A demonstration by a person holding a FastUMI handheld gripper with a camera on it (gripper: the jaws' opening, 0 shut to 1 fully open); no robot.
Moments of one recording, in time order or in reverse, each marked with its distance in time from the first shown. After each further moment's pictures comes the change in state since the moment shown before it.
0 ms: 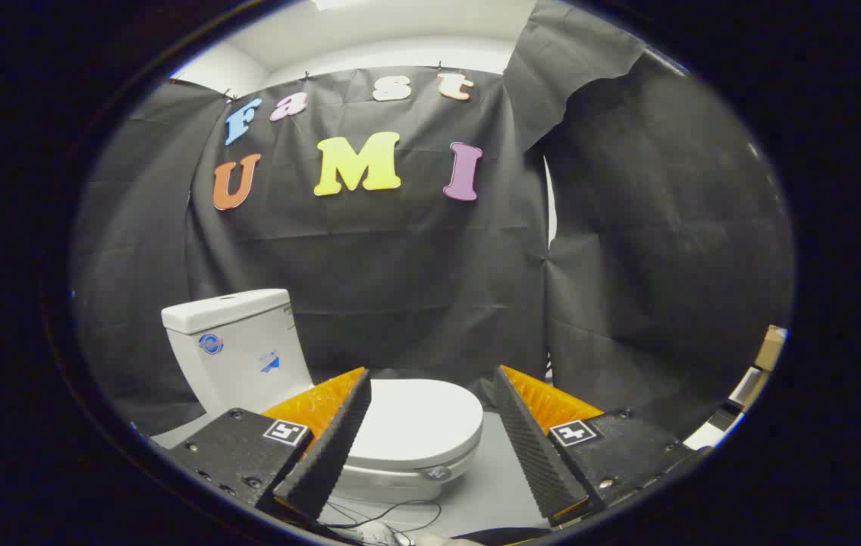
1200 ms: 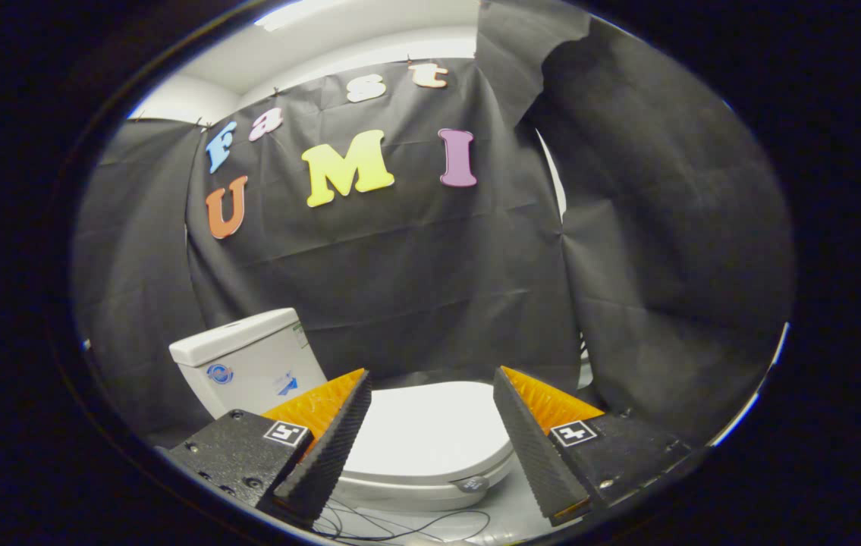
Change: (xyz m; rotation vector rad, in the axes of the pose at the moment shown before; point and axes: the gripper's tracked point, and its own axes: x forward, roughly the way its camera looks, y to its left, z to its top) arm 0.061 -0.004 -0.016 0.205 0.051 0.086
